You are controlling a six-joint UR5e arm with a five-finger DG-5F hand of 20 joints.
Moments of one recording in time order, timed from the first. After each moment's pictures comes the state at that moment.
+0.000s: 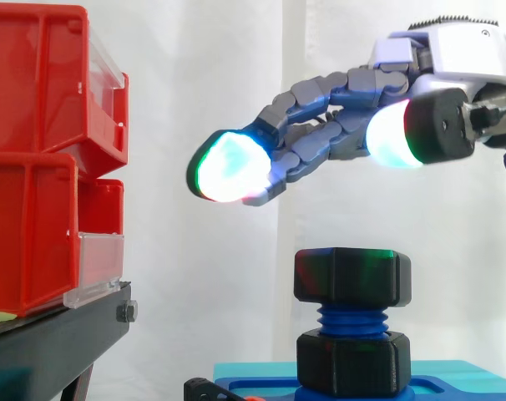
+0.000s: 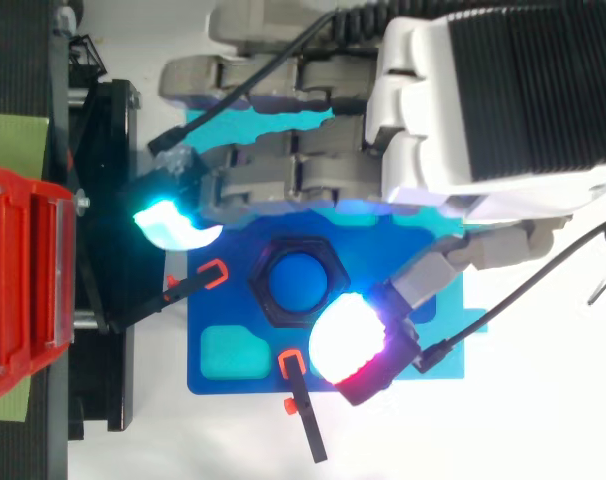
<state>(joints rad) 0.05 -2.19 -1.15 -2.91 -1.71 -1.27</state>
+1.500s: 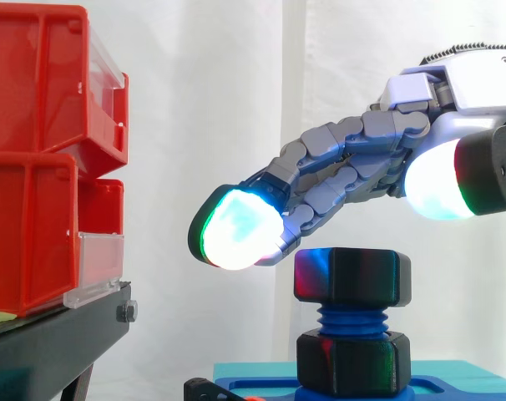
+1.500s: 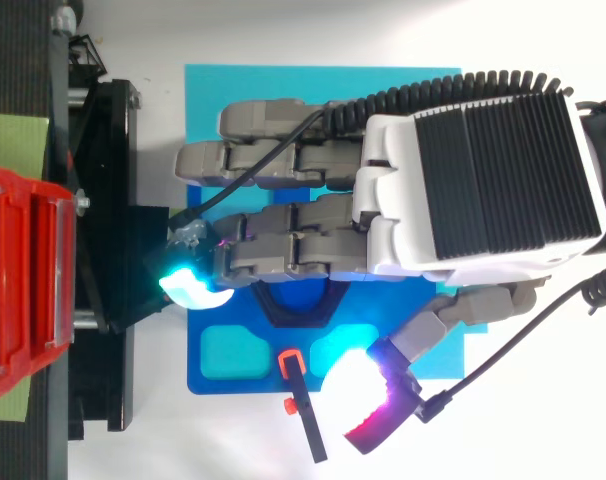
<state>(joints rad) 0.09 -2.20 -1.15 -2.99 -1.71 -1.26</state>
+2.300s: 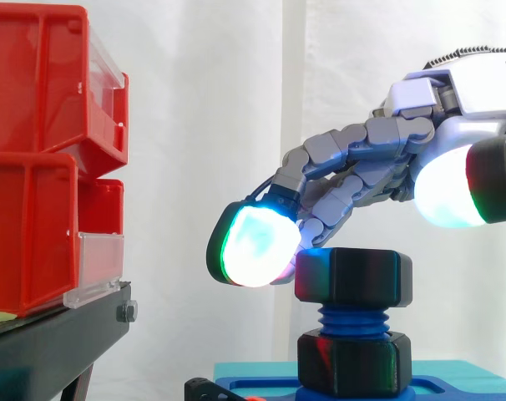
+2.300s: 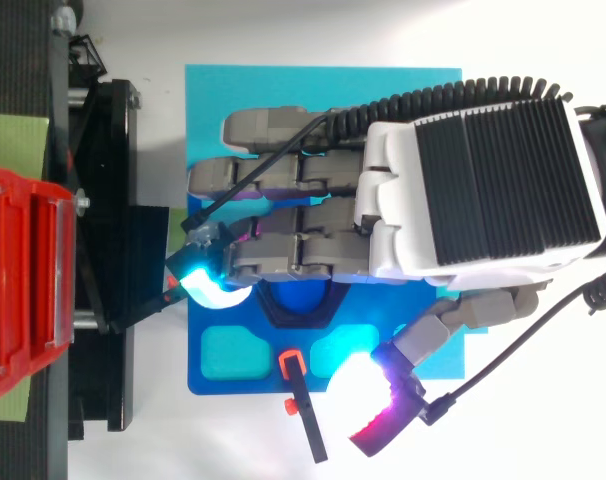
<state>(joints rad) 0.09 -2.20 -1.15 -3.00 -1.72 -1.26</state>
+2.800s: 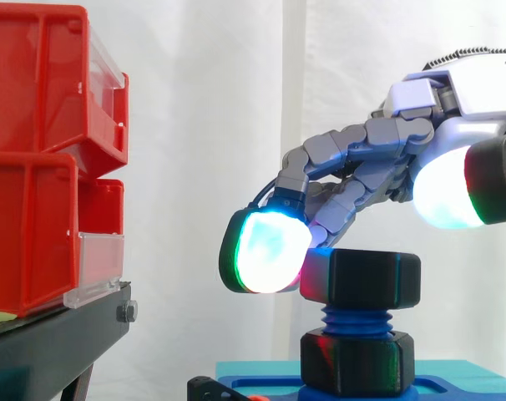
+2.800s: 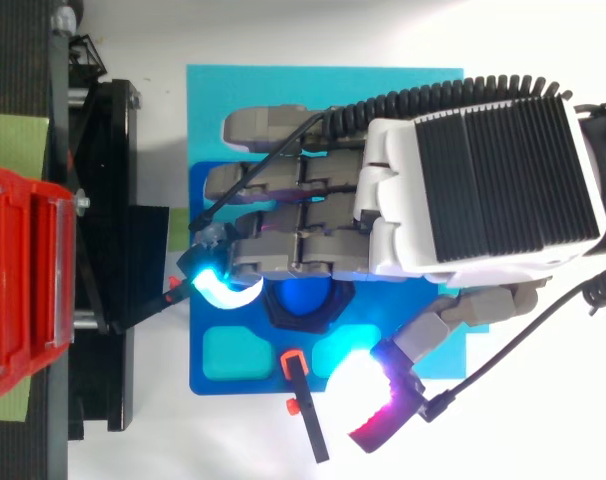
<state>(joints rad) 0.09 -2.20 -1.15 -3.00 -1.72 -1.26</state>
